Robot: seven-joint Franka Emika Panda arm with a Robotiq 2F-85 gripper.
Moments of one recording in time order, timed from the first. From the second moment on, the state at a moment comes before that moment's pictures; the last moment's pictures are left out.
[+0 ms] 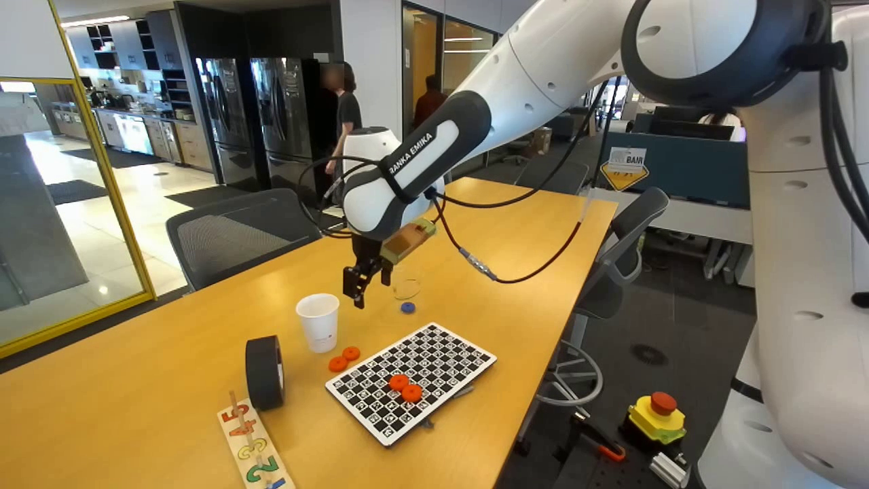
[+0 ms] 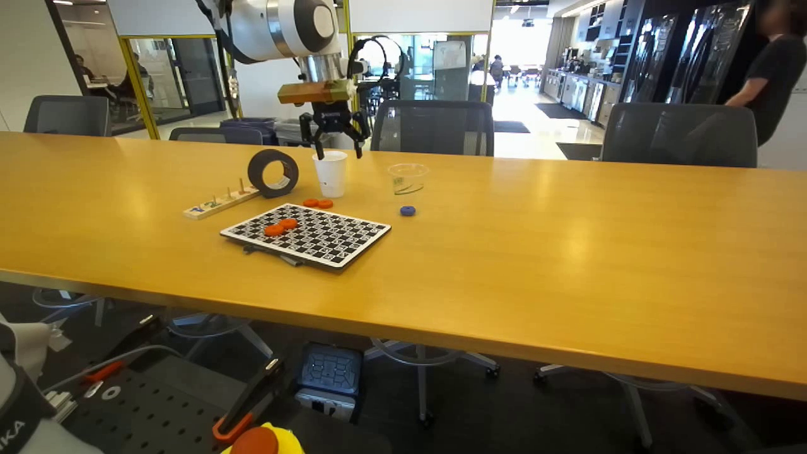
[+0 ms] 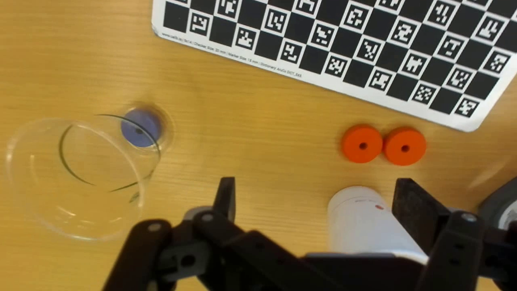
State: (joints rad) arm 0.07 0.34 0.03 -1.95 -0.15 2.40 -0.06
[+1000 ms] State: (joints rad) arm -0.01 0.50 0.13 -1.92 -0.15 2.44 -0.65
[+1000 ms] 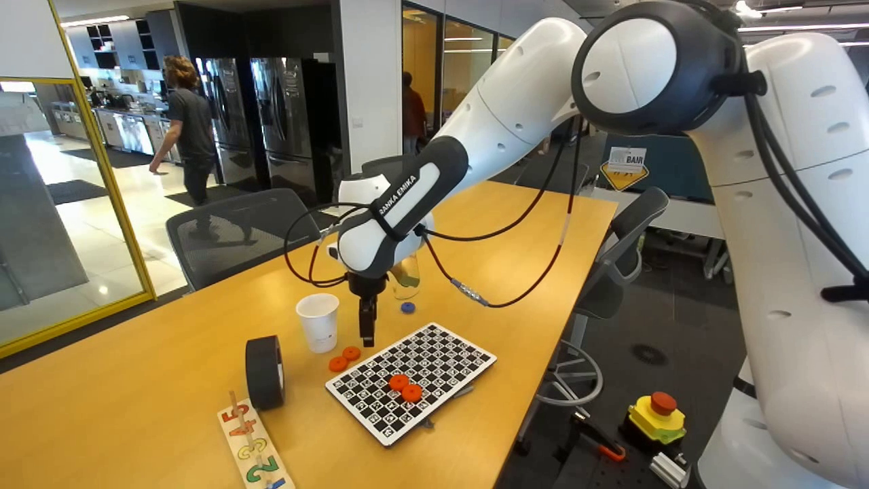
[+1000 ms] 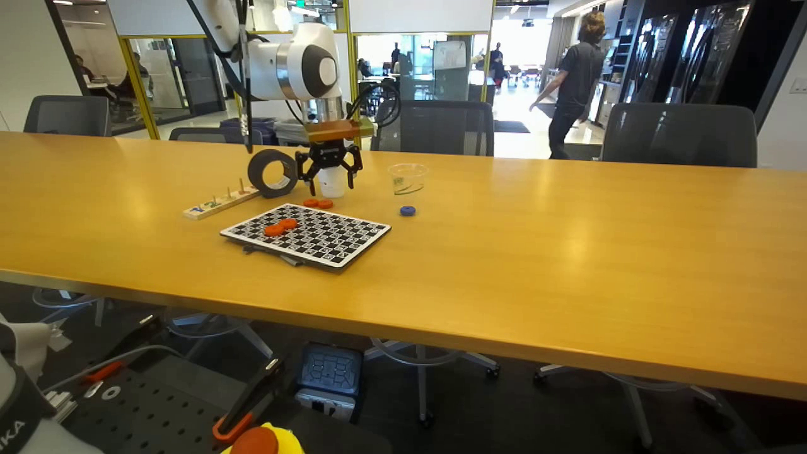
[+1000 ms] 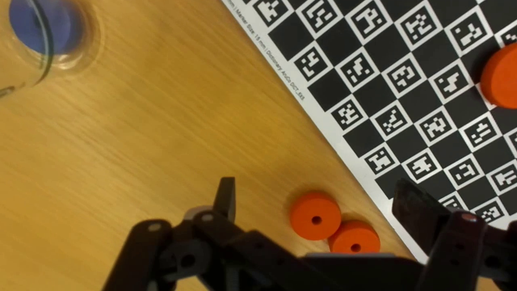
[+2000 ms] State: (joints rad) arm -0.03 0.61 0.17 -1.83 -0.13 2.50 -0.76
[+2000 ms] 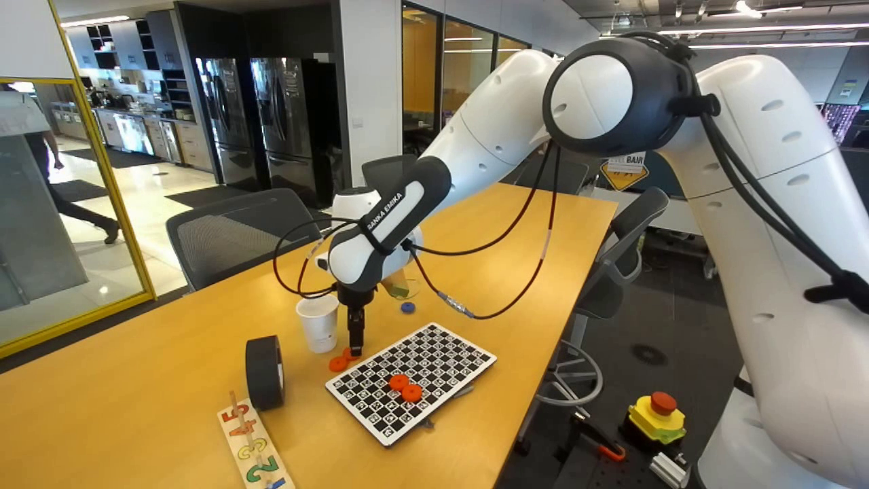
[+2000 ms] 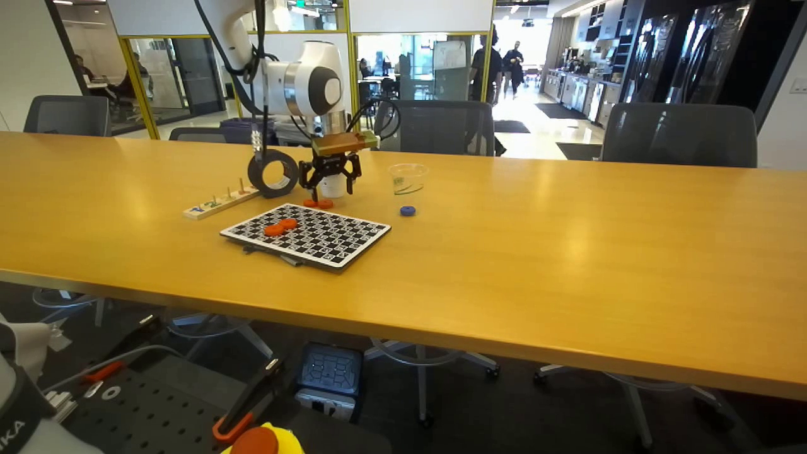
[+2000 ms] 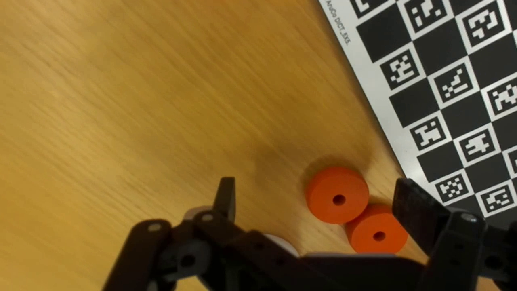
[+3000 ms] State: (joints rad) arm -0.04 0.66 0.18 -1.79 -0.13 2.50 -0.79
